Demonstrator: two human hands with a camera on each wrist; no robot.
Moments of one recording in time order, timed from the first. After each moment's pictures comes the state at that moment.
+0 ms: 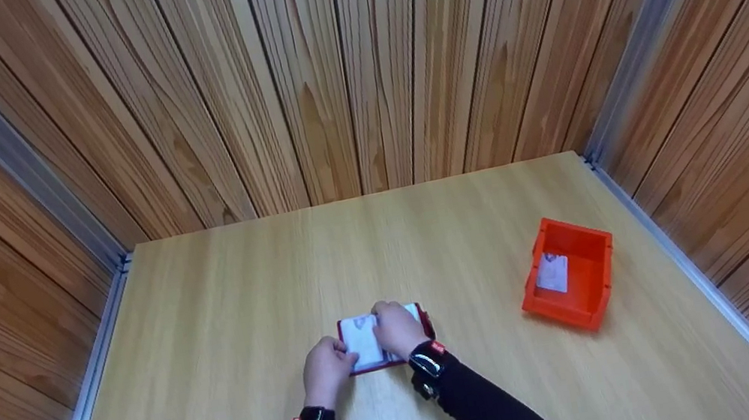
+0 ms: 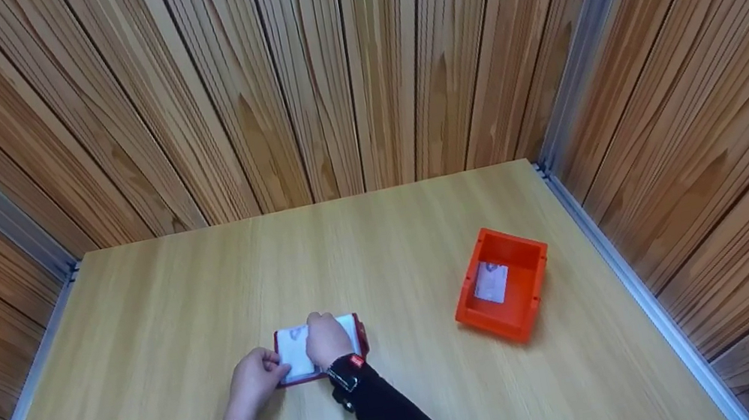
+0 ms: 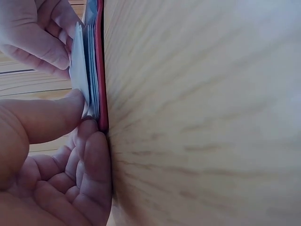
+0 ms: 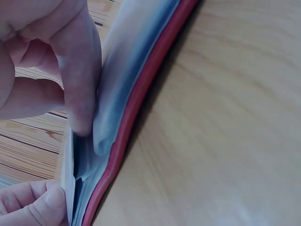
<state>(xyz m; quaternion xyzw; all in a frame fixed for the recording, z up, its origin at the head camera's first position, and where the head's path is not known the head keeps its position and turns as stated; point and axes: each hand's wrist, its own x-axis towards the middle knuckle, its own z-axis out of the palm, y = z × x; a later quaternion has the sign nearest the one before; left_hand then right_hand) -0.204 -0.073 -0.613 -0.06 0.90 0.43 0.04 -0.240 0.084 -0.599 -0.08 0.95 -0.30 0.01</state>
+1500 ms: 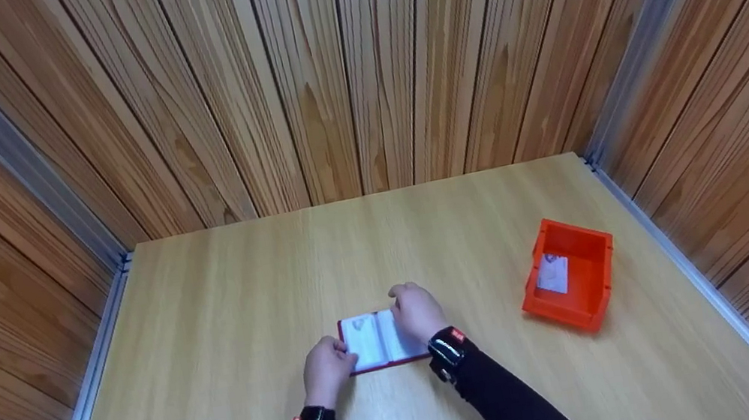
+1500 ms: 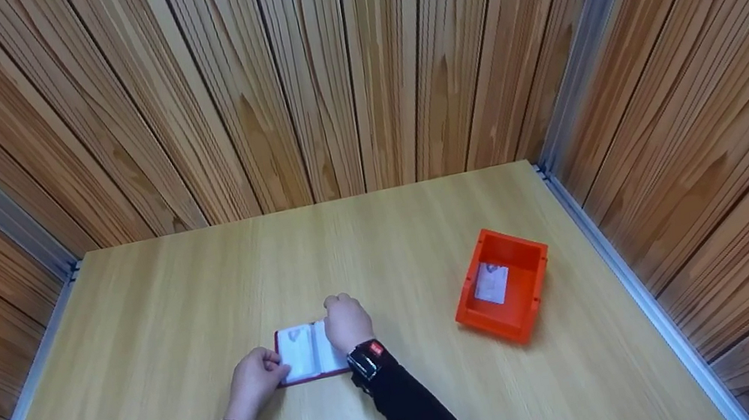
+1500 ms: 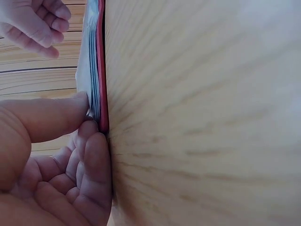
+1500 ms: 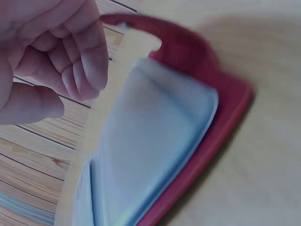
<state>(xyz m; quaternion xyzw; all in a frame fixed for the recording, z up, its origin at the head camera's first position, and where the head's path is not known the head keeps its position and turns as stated) -0.204 -0.072 -0.614 -0.06 0.90 0.43 0.04 -0.252 0.121 -0.589 -0.11 0.96 -0.26 -0.06</state>
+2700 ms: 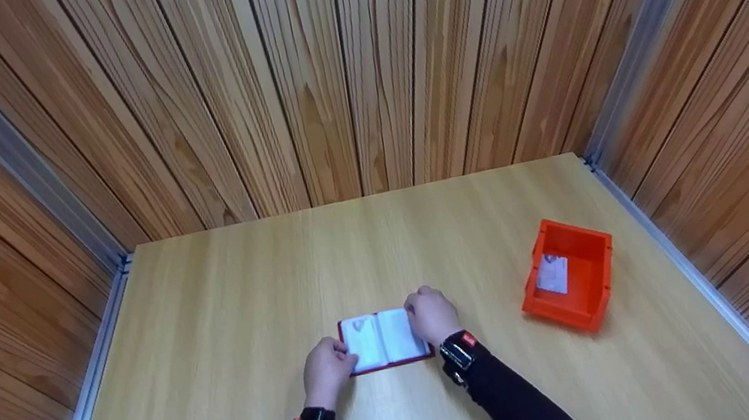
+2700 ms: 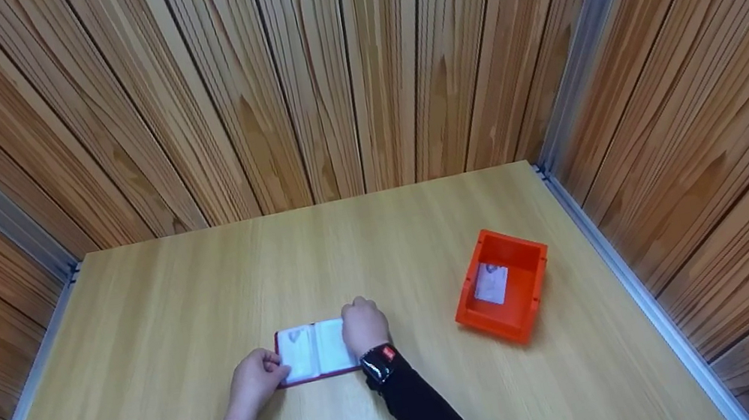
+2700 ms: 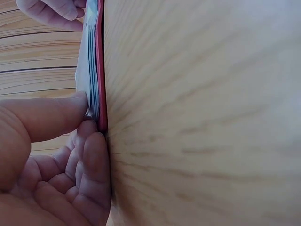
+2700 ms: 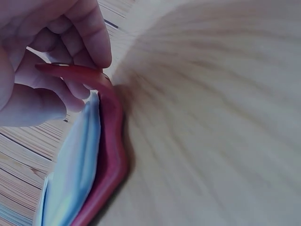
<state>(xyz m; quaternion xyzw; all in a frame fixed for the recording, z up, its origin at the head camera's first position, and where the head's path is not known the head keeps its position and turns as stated) -0.201 -0.072 -0.612 -0.05 0.91 0.42 0.03 -0.245 0.143 -0.607 -0.09 0.97 -0.21 -0.10</state>
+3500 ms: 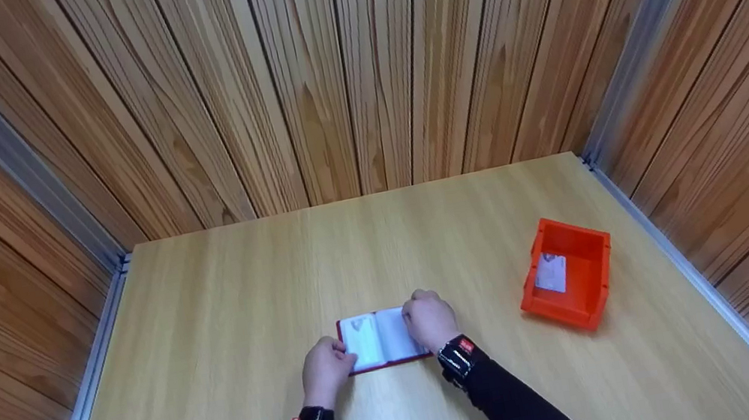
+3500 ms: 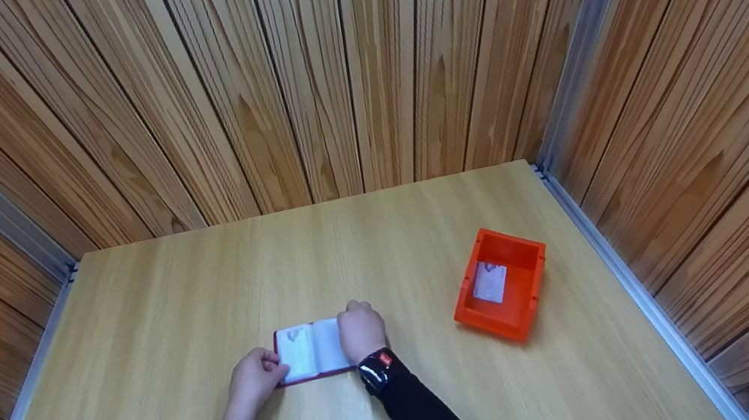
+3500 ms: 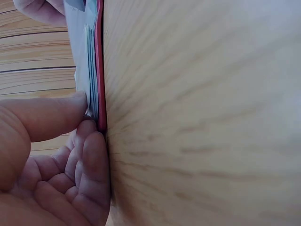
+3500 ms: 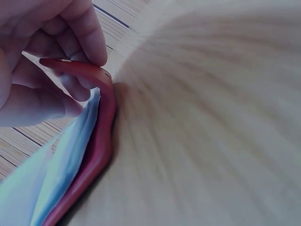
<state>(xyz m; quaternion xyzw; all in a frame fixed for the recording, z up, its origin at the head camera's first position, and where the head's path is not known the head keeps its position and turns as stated) -0.203 -0.072 -0.614 -0.07 0.89 0.44 0.05 -0.237 0.138 -0.607 -0.11 0.97 -0.17 -0.14</state>
